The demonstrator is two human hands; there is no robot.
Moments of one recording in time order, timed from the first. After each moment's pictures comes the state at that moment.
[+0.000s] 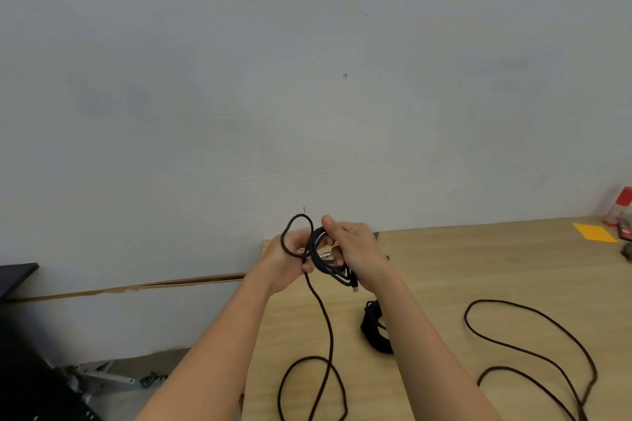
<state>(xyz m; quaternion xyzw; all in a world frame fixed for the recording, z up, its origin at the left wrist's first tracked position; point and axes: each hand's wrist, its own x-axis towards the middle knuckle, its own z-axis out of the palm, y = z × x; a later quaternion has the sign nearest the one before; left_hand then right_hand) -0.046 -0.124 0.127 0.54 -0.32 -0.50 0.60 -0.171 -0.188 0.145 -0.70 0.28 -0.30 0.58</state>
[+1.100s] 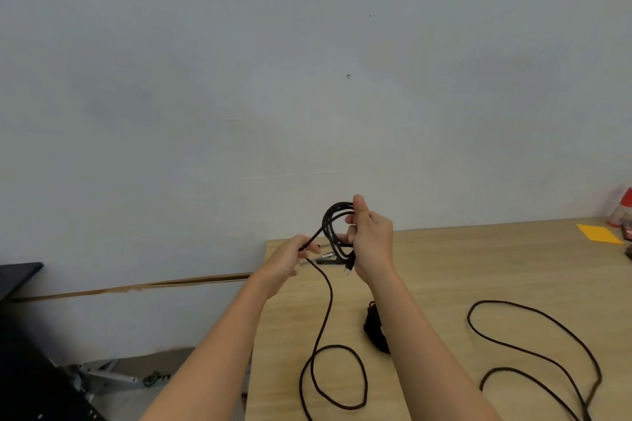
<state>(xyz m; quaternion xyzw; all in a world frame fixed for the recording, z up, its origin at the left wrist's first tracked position) -0.050 -0.110 0.131 0.72 -0.36 -0.38 0.46 -0.153 -0.194 0.144 -0.50 0.37 -0.47 0.62</state>
